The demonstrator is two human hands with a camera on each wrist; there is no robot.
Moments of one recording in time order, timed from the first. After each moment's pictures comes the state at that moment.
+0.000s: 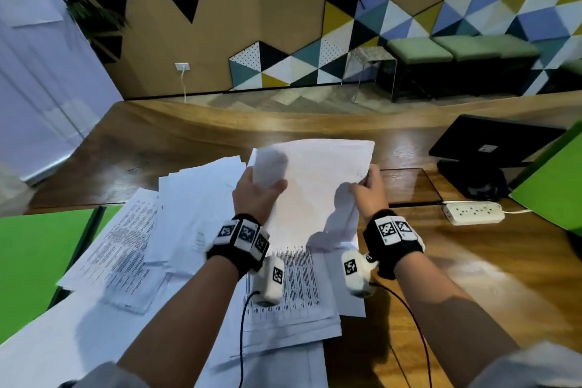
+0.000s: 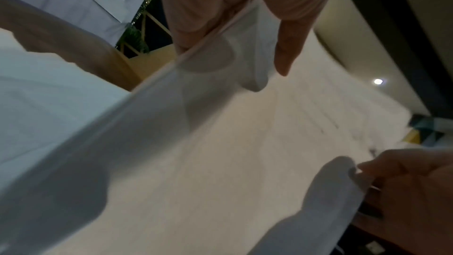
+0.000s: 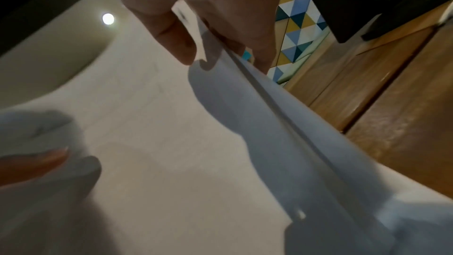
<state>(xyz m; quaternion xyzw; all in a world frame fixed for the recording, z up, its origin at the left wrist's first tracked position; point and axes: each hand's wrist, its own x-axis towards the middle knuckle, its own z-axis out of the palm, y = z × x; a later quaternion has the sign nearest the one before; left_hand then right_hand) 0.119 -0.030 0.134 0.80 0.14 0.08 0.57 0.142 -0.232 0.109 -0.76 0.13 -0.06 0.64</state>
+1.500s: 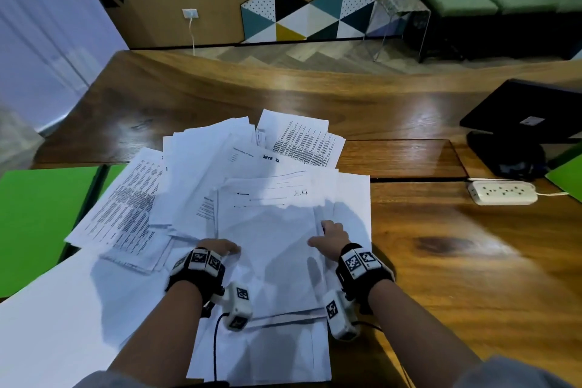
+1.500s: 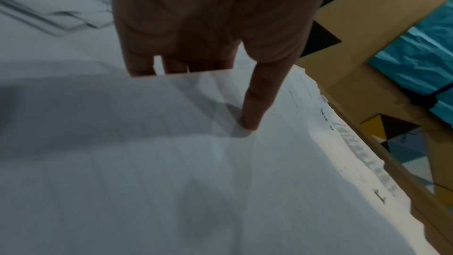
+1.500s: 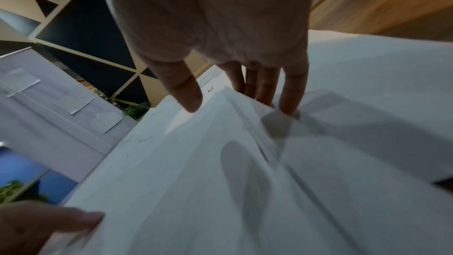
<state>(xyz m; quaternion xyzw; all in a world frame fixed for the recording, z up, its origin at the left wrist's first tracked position) 0.068 0.062 -0.007 0.82 0.34 -0.31 0.34 0.094 -0.179 -0.019 -0.88 0.13 0.34 0.30</state>
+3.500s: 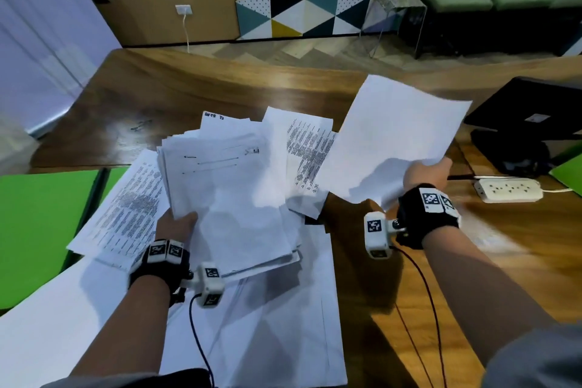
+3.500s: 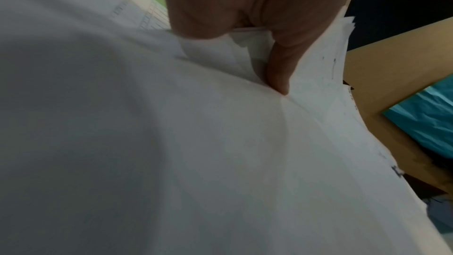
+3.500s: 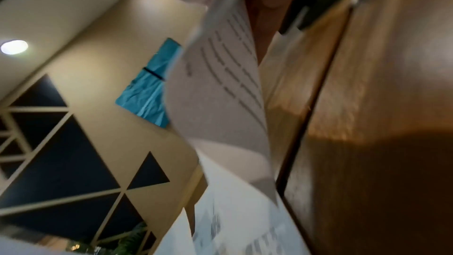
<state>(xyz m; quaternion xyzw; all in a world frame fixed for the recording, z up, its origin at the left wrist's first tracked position) 0.080 0.133 0.024 0.75 0.41 -0.03 0.52 0.163 -0.253 0.089 -0.74 0.43 -0.13 0.50</state>
